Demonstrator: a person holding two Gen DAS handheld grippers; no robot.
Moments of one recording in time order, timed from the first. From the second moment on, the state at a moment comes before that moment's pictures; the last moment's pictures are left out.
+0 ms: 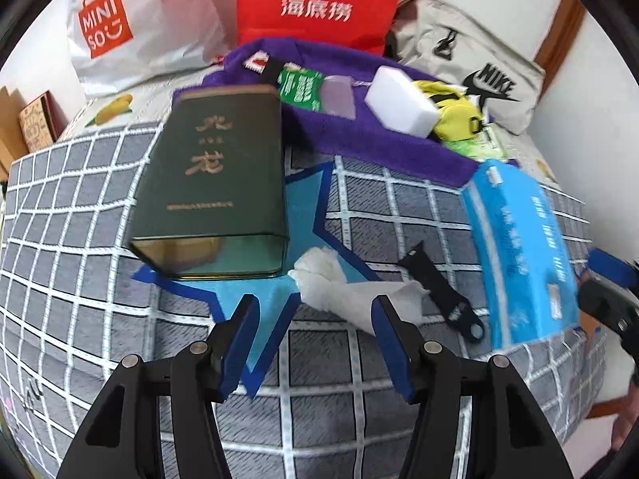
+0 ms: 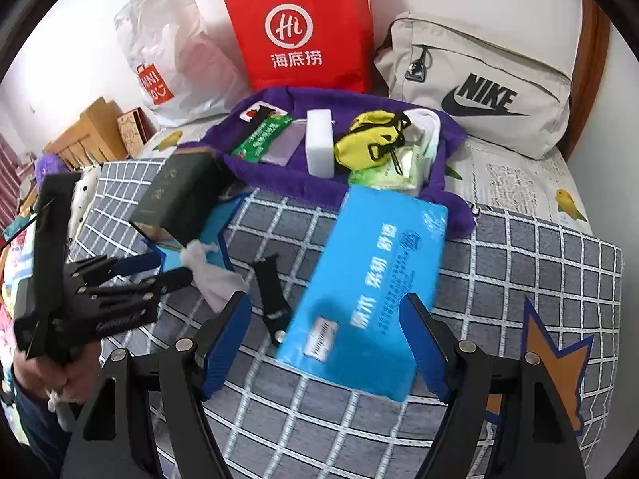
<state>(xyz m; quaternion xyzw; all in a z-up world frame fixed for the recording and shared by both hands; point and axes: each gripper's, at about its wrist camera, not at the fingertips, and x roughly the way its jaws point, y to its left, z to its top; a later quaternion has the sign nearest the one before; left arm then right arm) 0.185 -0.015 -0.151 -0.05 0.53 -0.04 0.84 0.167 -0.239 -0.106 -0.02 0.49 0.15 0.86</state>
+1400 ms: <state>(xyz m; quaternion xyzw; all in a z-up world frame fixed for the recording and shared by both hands) 0.151 0.052 -0.154 -0.05 0.51 -0.06 0.86 0.156 -0.142 -0.145 -0.07 0.48 0.21 0.85</state>
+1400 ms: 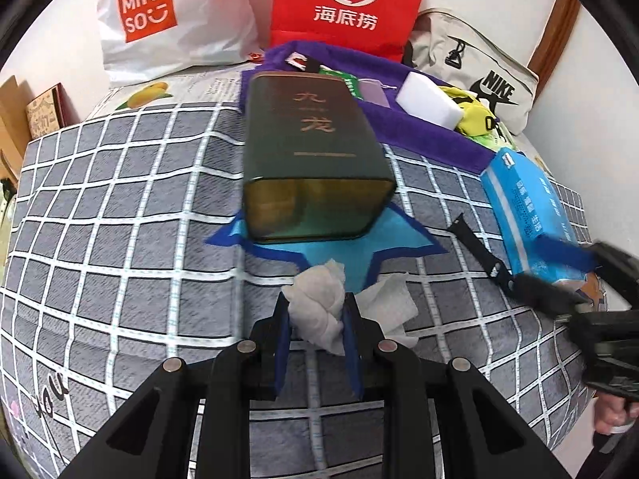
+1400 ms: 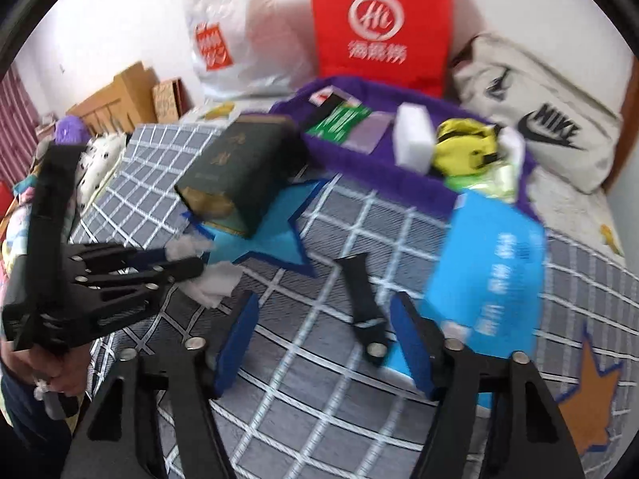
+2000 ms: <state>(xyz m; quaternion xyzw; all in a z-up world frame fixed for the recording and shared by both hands) 0.157 0.060 -0.164 -0.07 0.51 -0.09 0.85 0.164 -0.131 -0.176 -0.13 0.52 0.13 0.84</state>
